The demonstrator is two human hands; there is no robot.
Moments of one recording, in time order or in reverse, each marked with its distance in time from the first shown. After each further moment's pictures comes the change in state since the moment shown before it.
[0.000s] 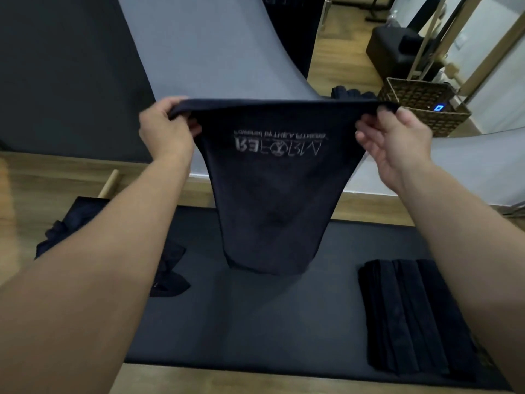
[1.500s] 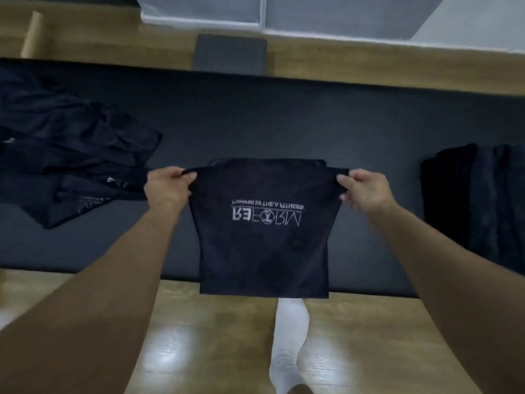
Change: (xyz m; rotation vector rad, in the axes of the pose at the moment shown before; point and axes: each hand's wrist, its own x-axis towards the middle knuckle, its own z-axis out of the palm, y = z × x) left_hand -0.081 -0.441 -0.083 0.635 -0.136 -0.578; right_hand -0.027 0.434 -0.171 -0.907 -0.062 0.529
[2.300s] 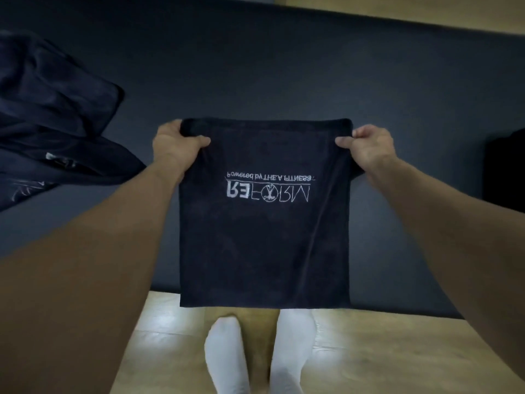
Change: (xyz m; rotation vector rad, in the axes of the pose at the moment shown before) left_hand 0.113 -0.033 0.093 0.087 -0.154 0.009; right_hand 0.137 0.023 0.082 -0.013 0.048 0.080
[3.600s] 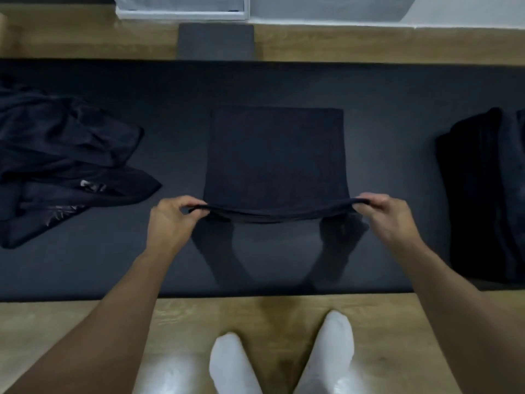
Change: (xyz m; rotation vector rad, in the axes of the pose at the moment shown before) left_hand -0.102 -0.077 -0.057 0.300 -0.030 0.429; right_hand -0.126 0.106 -0.064 -0.107 0.079 -0.343
